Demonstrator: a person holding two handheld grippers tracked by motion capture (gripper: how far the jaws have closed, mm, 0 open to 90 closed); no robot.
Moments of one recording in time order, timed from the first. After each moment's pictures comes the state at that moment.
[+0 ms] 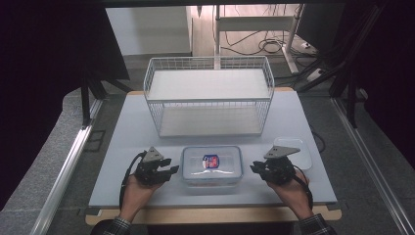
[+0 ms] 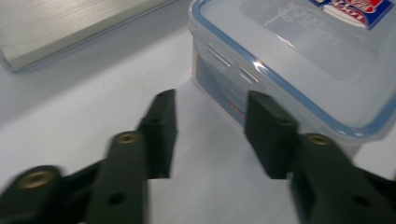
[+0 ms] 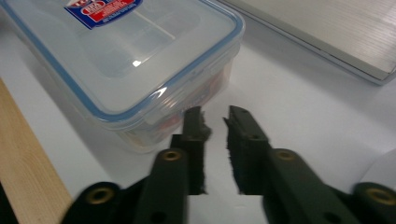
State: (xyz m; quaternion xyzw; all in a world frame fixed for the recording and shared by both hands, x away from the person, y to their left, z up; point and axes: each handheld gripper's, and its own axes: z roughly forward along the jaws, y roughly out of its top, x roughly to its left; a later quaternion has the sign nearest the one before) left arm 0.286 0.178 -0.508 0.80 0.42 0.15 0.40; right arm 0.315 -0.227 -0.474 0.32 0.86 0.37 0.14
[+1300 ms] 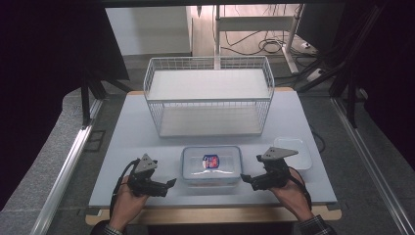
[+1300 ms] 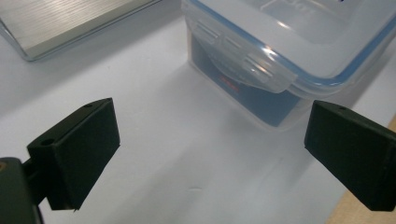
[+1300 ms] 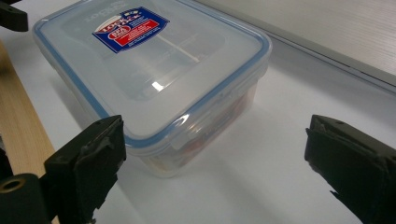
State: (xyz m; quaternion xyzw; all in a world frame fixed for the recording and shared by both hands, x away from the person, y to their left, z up) left arm 0.264 0.190 -0.507 0.81 0.40 0.16 0.40; right arm 0.314 -0.218 -0.482 0.31 0.84 0.42 0.12
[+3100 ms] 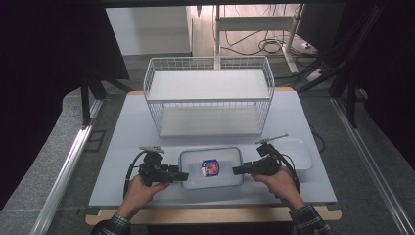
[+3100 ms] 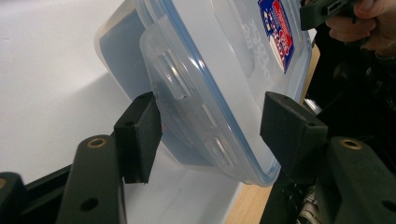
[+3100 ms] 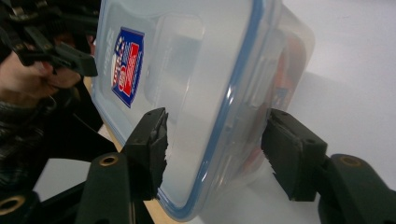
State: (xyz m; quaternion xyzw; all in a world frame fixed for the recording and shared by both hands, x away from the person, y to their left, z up) left arm 0.305 0.177 -0.506 0.78 0.41 -0.10 0.46; right arm 0.354 -0.204 -0.485 0.42 0.80 0.40 -0.15
